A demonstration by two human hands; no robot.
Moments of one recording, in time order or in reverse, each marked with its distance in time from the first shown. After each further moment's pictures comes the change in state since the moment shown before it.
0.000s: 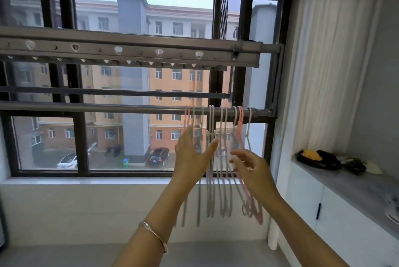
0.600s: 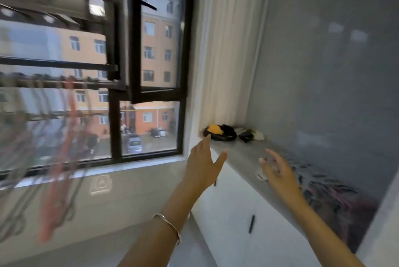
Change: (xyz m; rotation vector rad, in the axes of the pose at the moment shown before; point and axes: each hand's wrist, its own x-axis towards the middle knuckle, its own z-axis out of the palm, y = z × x) left_hand -0.058 0.108 0.380 0.020 -0.528 0.187; right_hand -0.051 0.179 -0.393 -0.323 0.415 0.263
